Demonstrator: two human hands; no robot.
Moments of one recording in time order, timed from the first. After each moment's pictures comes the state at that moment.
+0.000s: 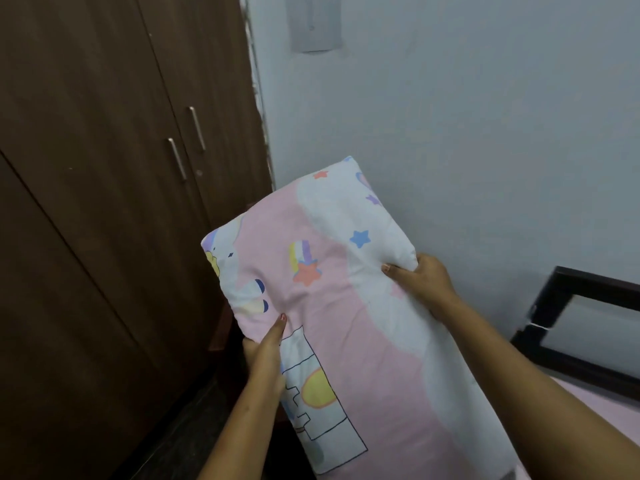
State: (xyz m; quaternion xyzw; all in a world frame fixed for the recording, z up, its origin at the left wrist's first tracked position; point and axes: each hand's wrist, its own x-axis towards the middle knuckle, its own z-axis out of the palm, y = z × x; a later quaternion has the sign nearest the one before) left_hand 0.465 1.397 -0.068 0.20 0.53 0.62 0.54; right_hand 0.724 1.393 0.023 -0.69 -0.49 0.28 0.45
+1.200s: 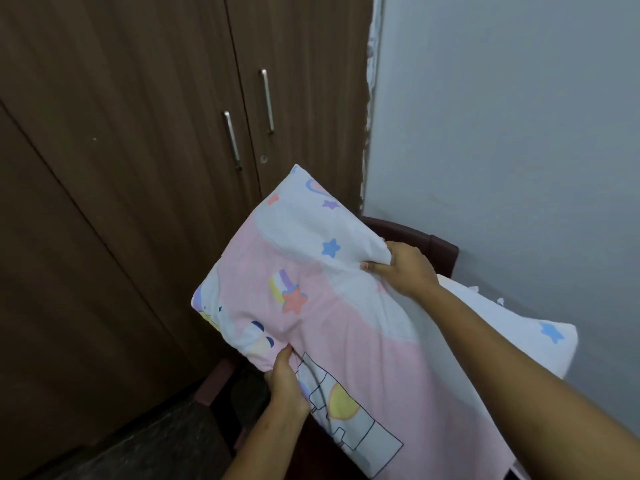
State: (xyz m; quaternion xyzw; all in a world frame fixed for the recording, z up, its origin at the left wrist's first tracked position) left_hand 0.522 1.670 -0.149 -0.10 0.55 0.66 0.51; right_hand 0.686 1.810 0.004 -0.55 -0.77 0.24 0.21
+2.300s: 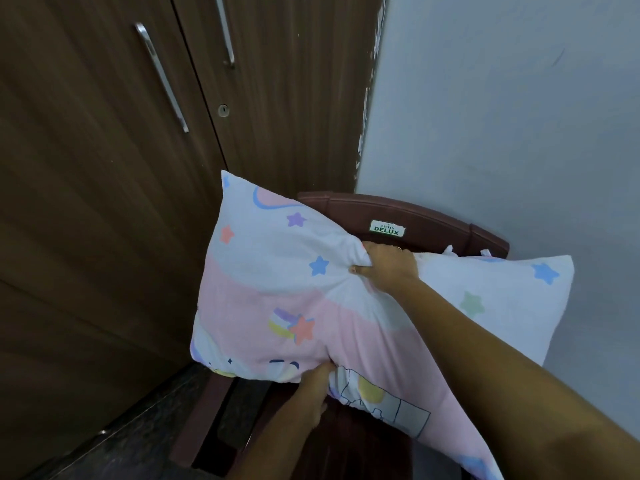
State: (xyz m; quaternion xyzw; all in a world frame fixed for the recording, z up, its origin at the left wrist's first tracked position) left_hand 0.496 1.788 -0.177 0.06 0.71 0.23 0.67; right_hand 0.608 1.962 -0.111 -0.61 -0.78 0.12 -0.04
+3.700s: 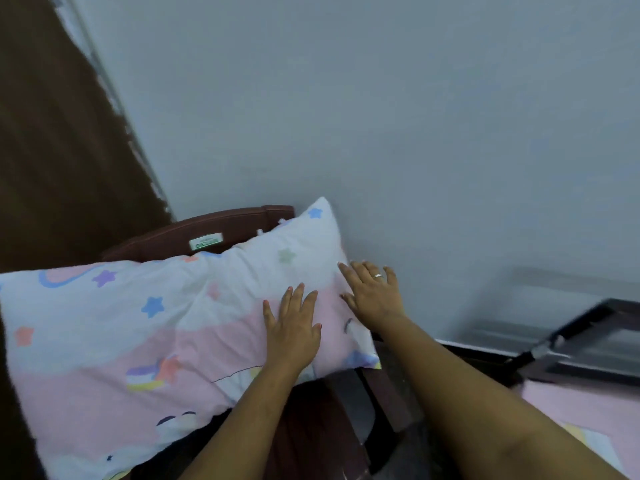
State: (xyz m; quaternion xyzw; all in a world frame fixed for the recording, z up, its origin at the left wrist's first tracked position) left_hand 0.622 1.758 -0.128 0.88 0.46 0.04 0.09; right_hand 0.792 1.720 -0.106 -0.80 -0.60 0.01 -0.02
